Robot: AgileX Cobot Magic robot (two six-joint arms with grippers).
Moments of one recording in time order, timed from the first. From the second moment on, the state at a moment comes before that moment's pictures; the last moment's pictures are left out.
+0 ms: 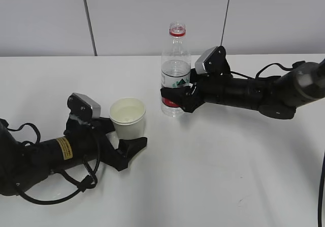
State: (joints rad) left arm -0.33 2.21 -0.70 0.59 -1.14 -0.27; right arm 0.15 2.29 -1.27 -1.00 -0.92 0.44
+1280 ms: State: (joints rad) left arm -0.14 2.07 -0.58 0.62 -1.07 -0.26; right arm -0.12 2.23 -1.27 -1.30 -0.90 0.60
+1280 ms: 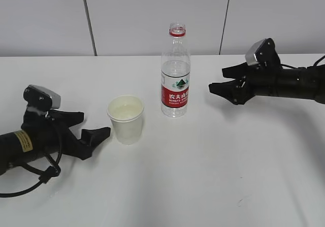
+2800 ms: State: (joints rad) left arm 0.09 1.94 -0.78 0.36 -0.48 -0.12; right arm -0.22 2.21 -1.53 -0.89 0.06 0.72
